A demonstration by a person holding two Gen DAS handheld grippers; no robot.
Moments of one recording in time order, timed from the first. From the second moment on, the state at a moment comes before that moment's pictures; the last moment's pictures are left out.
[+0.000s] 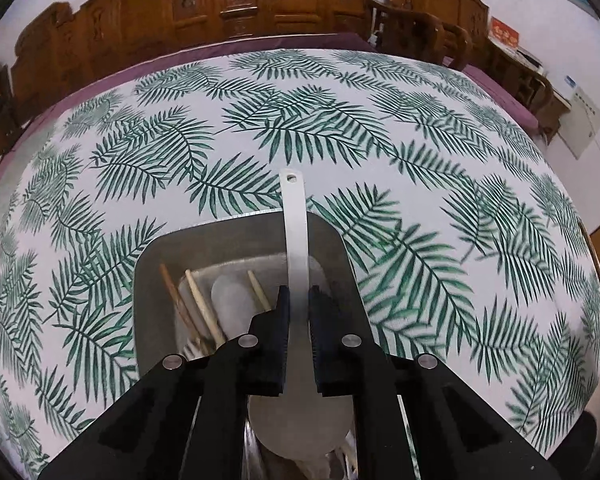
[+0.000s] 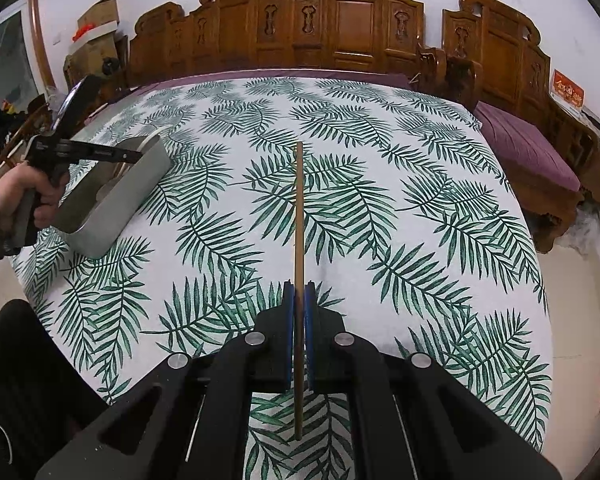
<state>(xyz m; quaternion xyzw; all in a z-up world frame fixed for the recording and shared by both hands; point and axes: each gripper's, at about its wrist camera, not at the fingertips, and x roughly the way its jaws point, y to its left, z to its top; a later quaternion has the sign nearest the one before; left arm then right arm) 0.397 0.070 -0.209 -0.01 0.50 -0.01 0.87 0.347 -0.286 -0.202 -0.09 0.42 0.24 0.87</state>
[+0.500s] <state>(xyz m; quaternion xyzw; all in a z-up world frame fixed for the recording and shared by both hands) 0.340 0.089 -0.188 -0.02 0.50 -0.02 0.87 0.328 -0.211 -0.169 -0.09 0.39 0.29 0.87</state>
